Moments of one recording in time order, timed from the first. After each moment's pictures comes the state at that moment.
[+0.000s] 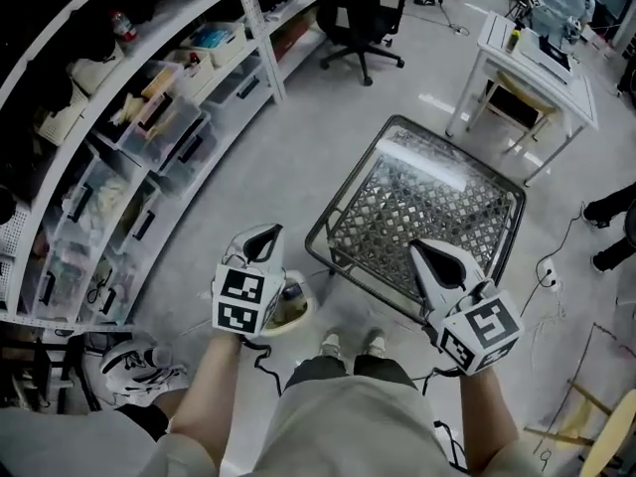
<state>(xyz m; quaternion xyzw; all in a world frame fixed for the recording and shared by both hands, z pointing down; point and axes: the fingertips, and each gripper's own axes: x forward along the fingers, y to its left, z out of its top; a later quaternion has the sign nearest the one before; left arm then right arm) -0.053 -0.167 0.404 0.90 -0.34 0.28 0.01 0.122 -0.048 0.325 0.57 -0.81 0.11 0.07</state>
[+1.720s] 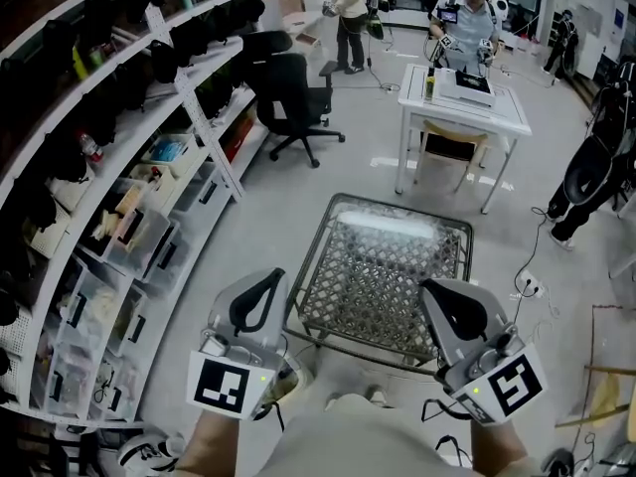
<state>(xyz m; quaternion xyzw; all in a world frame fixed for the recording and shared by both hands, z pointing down) 0.080 -0.073 0.167 0.96 -0.23 0.06 -0.12 0.208 0.050 0.146 0.65 -0.75 -0.07 -0.01</state>
